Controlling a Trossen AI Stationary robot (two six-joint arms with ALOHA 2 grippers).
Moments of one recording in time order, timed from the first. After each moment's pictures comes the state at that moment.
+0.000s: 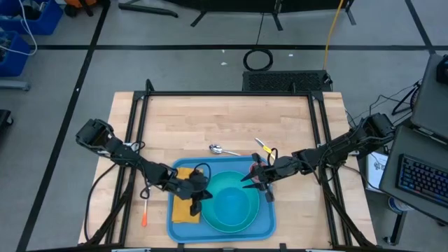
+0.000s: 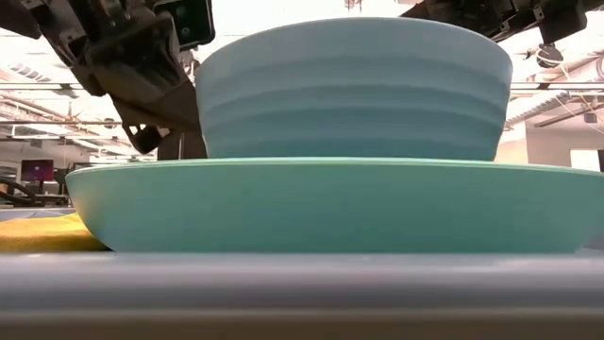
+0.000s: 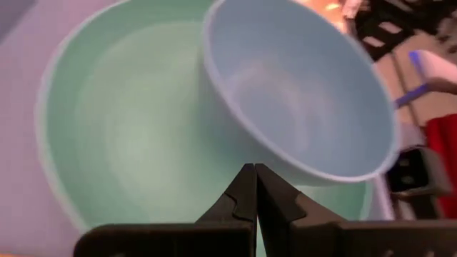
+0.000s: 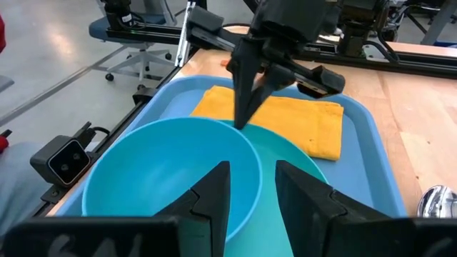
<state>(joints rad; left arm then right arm) -0.49 1.62 0.76 0.22 -0.21 -0.69 0.34 1.39 0.64 0.41 0.05 0.04</state>
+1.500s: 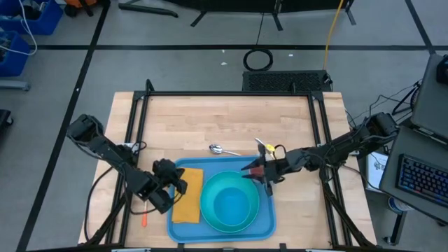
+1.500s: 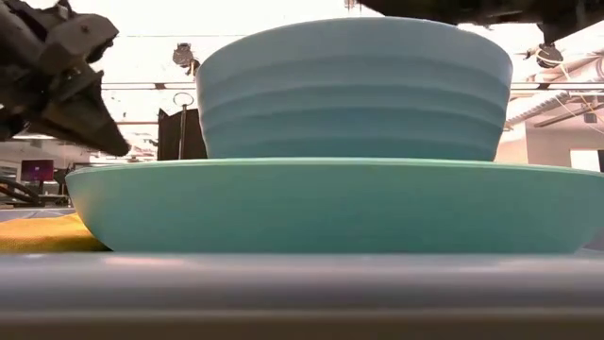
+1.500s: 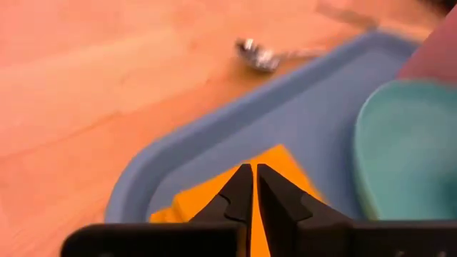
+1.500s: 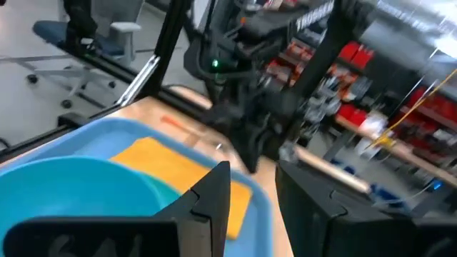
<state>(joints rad) -0.72 1.48 0.76 -0.71 -0.84 -1.69 0.32 1.33 0.56 0.72 0.16 -0.42</state>
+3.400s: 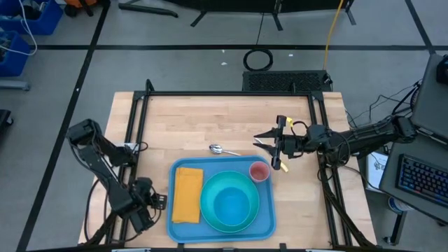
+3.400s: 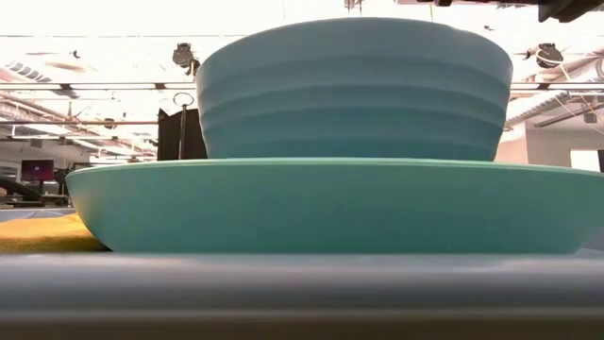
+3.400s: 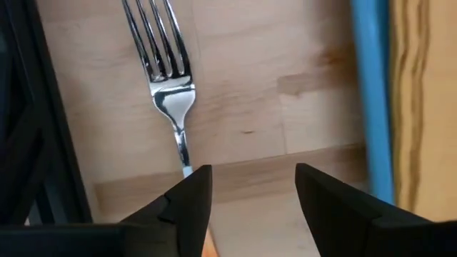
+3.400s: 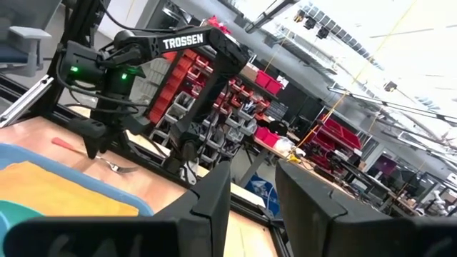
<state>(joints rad) -1.01 1.54 0.89 -1.02 -0.12 -2.47 0.12 0.99 0.56 0.57 0.15 -0.56</state>
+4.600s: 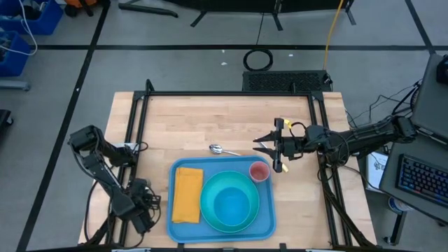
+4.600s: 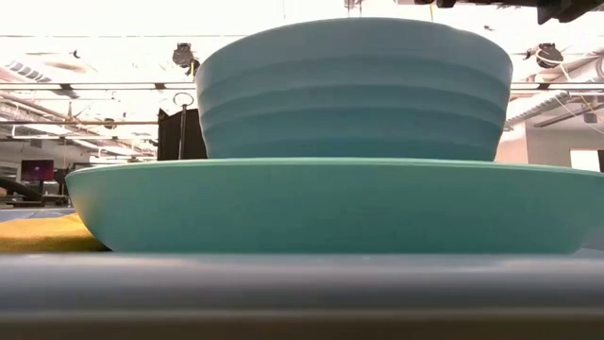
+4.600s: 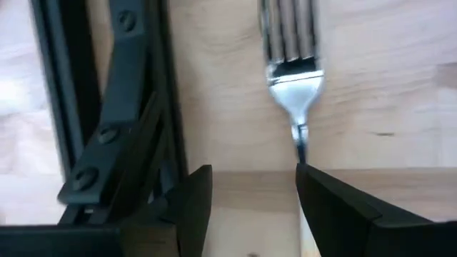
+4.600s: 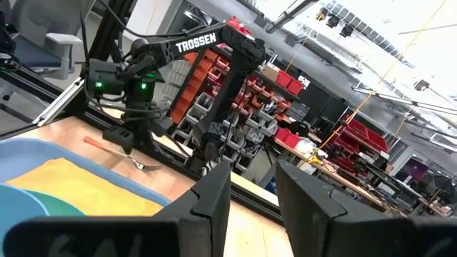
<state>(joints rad) -1.02 1.64 0.89 -1.08 0.10 -2.48 0.12 0.99 0.56 0.53 0.08 -0.53</state>
